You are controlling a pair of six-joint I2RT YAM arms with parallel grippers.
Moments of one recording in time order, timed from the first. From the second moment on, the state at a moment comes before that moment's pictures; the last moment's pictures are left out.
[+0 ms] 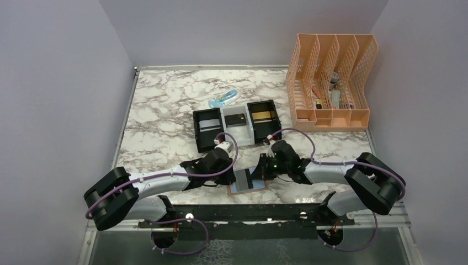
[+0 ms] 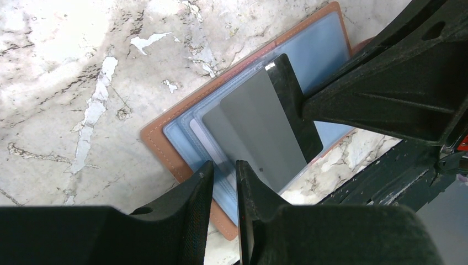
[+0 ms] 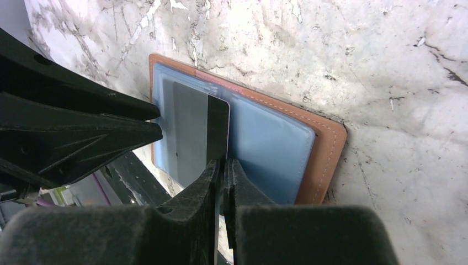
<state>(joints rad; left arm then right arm) -0.96 1.23 0.46 -0.07 0.01 -0.74 0.78 1.41 0.40 0.29 -0.32 0.80</state>
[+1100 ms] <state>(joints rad) -1.08 1.30 0.53 -0.02 -0.06 -0.81 0.78 1.42 0.40 0.29 -0.33 0.80</state>
